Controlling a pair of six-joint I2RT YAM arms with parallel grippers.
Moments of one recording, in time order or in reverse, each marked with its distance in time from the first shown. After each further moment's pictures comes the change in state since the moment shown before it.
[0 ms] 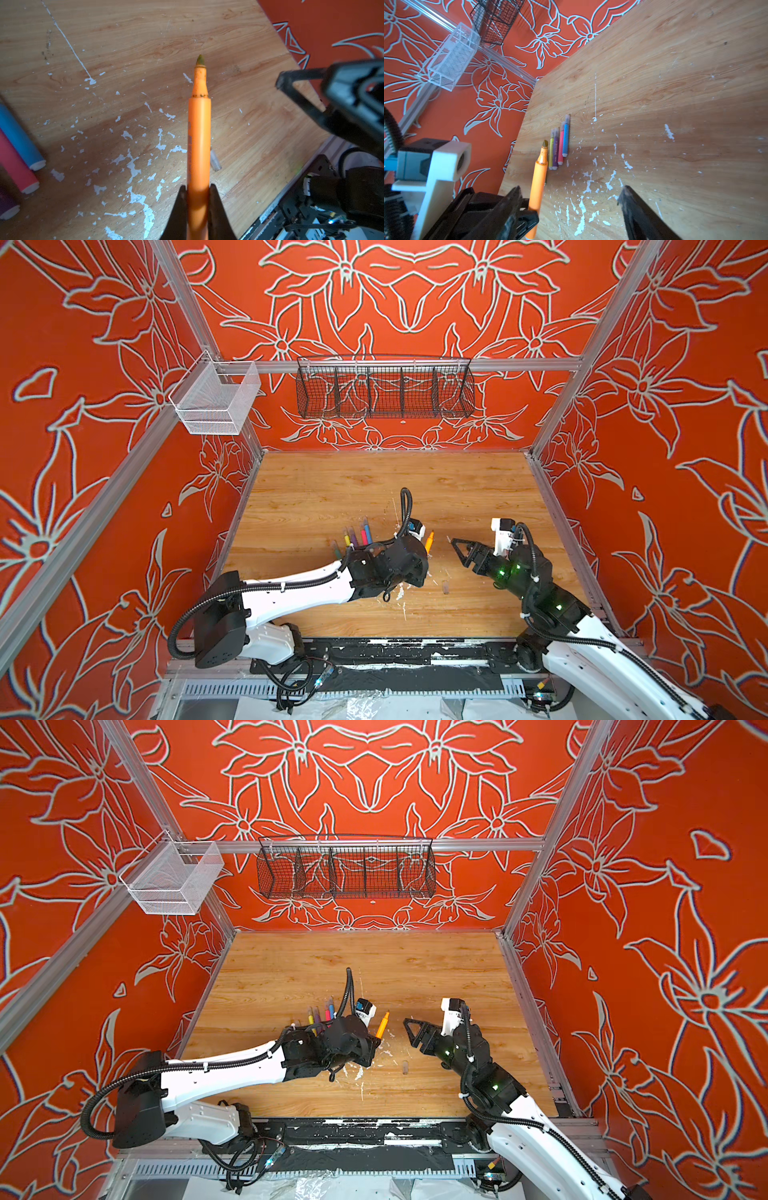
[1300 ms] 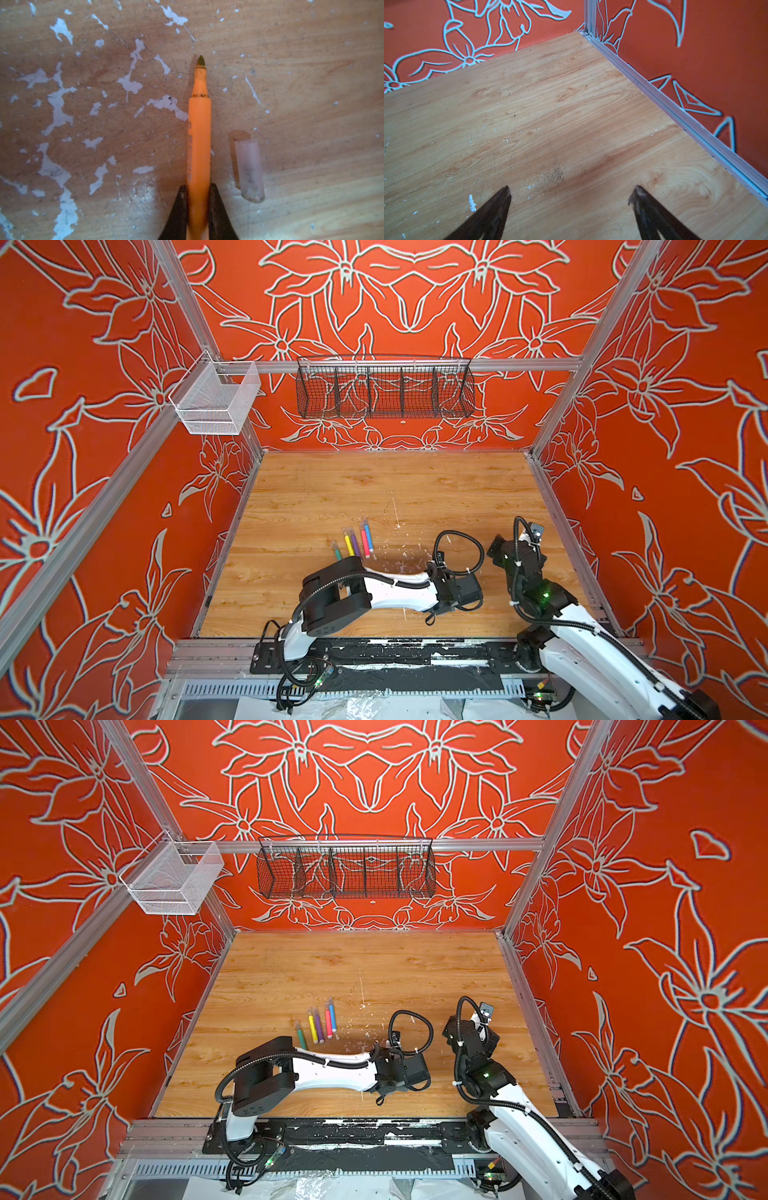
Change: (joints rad) left arm -0.186 0.647 0.354 -0.312 -0.188 -0.496; right arm -0.179 0.142 -0.062 -0.094 0.767 -0.309
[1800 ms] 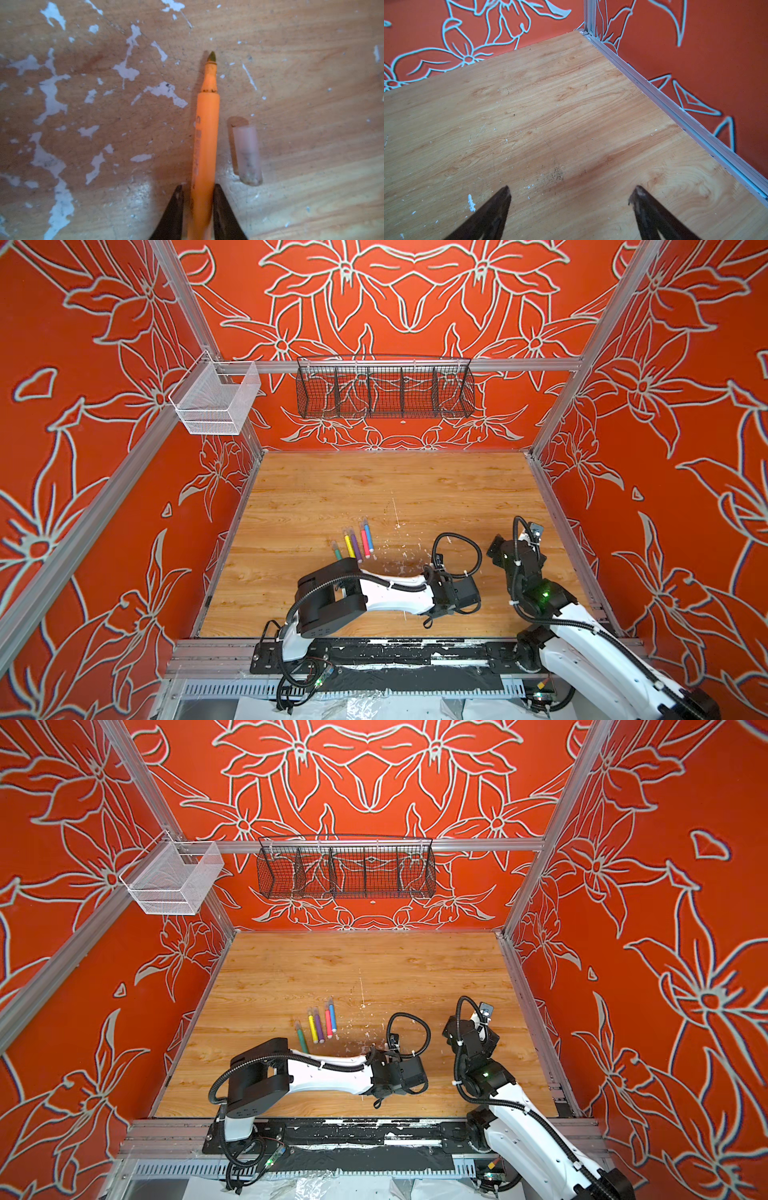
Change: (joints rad) left arm -0.017 -0.021 -0.023 0.008 0.005 -0.008; right arm 0.000 0.008 0.000 0.000 0.000 0.000
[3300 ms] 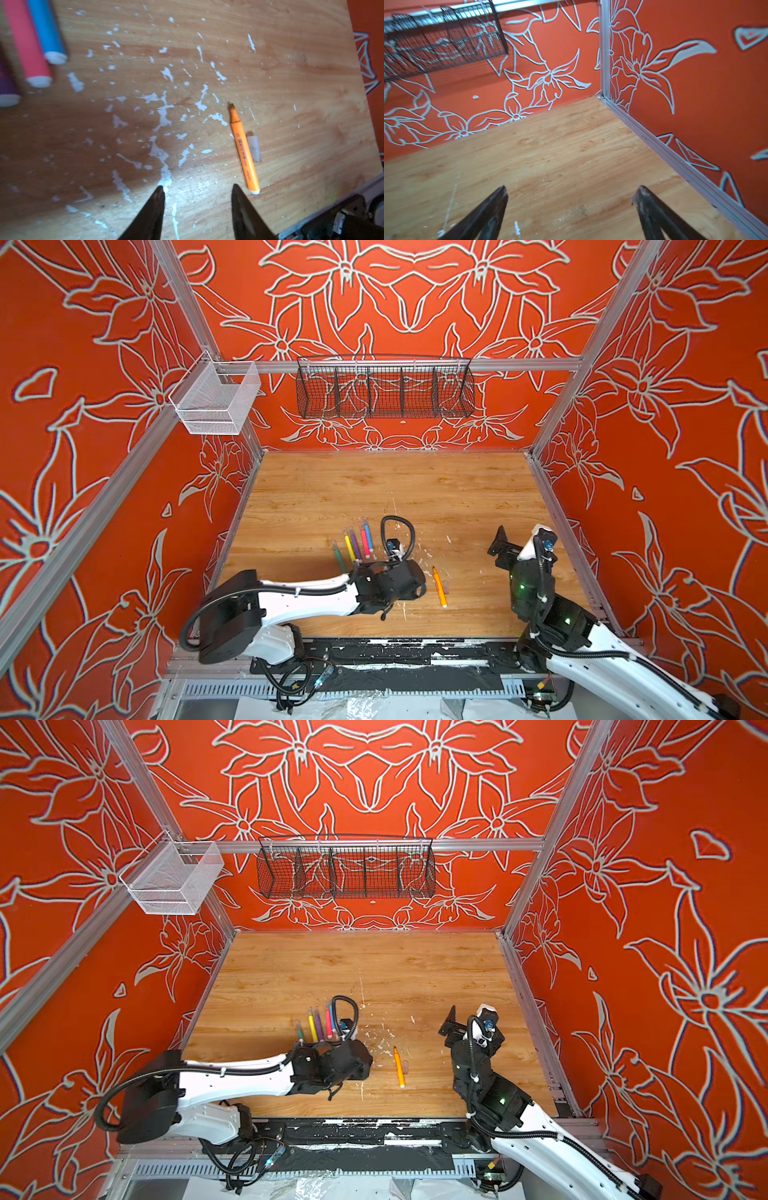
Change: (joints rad) left arm 0.108 -0.524 -0.467 0.292 0.046 0.059; right arm 0.346 -0.229 0.030 0.024 0.385 -0.126
